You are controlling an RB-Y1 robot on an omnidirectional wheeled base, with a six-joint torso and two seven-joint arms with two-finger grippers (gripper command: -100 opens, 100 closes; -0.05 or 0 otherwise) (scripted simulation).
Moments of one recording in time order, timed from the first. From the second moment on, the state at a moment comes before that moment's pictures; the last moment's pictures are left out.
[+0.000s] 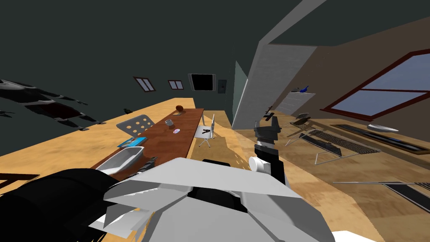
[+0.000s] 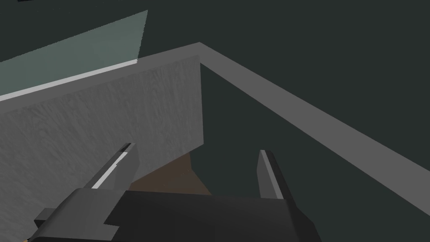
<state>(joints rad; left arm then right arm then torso) 0.70 0.88 -0.13 -1.11 0.20 -0.31 0.91 0.47 -0.01 0.03 -2.29 -0.07 -0.36 -0.16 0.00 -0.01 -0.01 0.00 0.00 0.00</state>
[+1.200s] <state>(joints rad) 0.68 0.93 -0.23 -0.79 0.16 -0.29 1.00 0.47 -0.01 0.03 -2.29 -0.07 -0.36 -0.16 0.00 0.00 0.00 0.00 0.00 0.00</state>
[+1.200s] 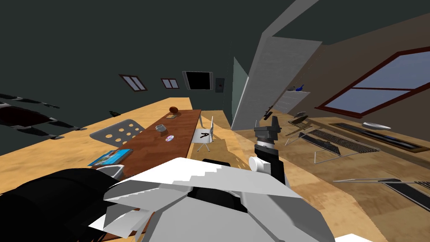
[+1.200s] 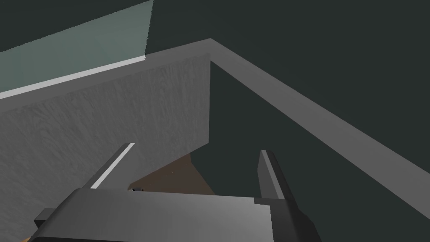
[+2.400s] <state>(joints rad) 0.72 0.75 -0.14 -0.54 0.18 -0.50 0.90 0.47 -0.01 0.03 -2.29 -0.07 -0.36 -0.16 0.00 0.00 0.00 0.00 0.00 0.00</state>
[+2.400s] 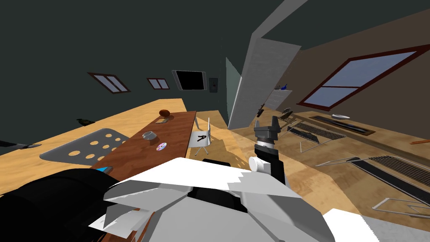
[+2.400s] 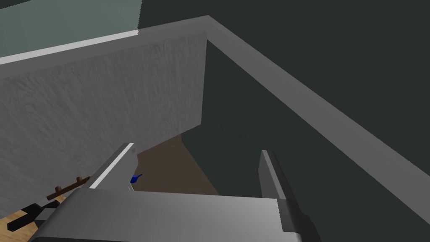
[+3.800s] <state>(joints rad) 0.70 0.83 -0.18 -0.64 0.17 -0.42 0.95 0.47 -0.01 0.03 -2.29 -0.07 -0.36 -0.16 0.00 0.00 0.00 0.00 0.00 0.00</state>
